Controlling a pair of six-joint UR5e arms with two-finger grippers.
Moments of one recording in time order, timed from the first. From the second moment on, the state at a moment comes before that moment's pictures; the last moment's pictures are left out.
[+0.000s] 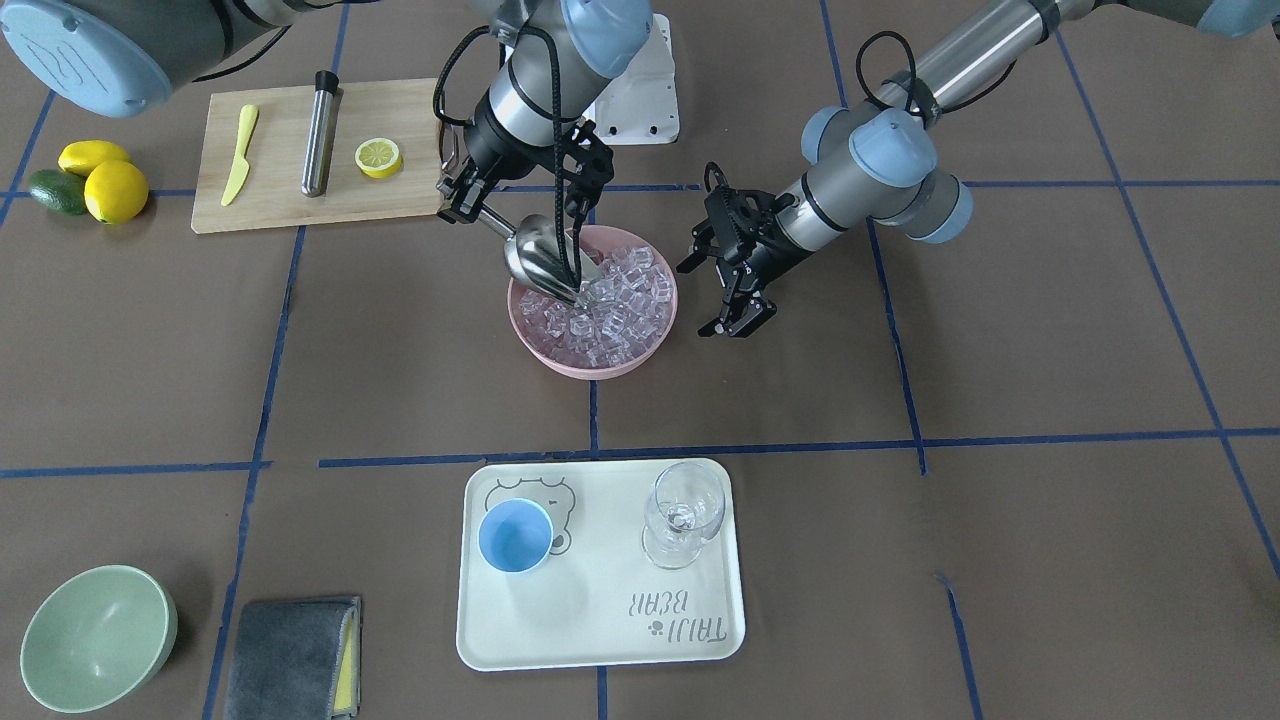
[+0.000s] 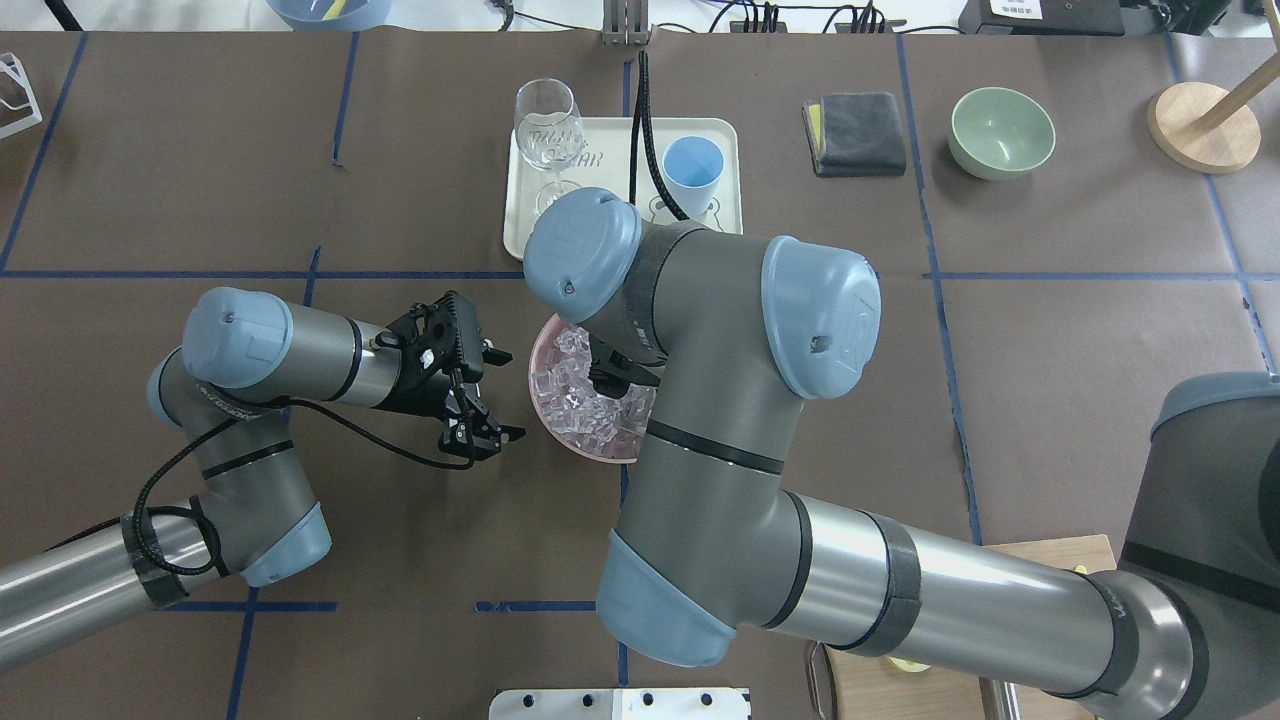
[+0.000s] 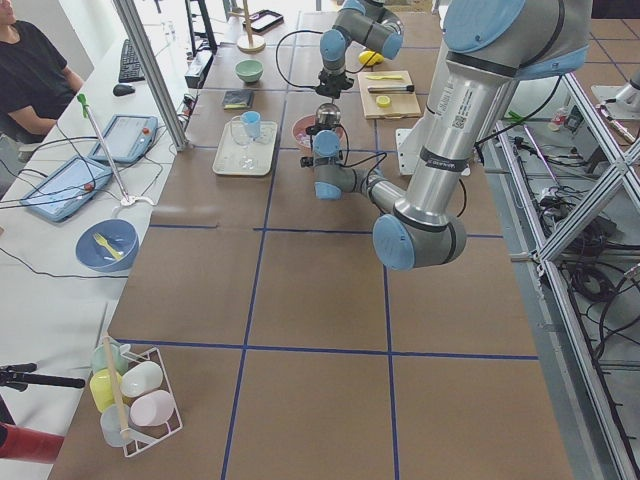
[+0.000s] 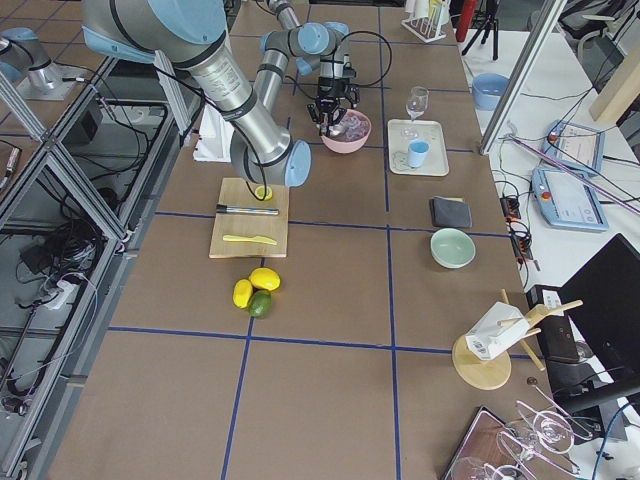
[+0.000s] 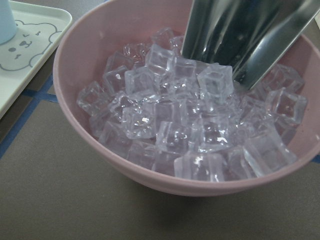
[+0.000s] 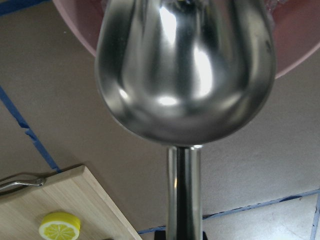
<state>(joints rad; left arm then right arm) -0.55 -2.00 -1.47 -2.66 -2.01 -0.12 0.46 -0.65 1.74 -2.49 1.73 -0.18</state>
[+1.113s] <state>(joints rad) -0.56 -2.02 -1.49 -2.66 -2.01 -0.12 0.56 -0.80 1.74 -2.19 1.96 -0.17</state>
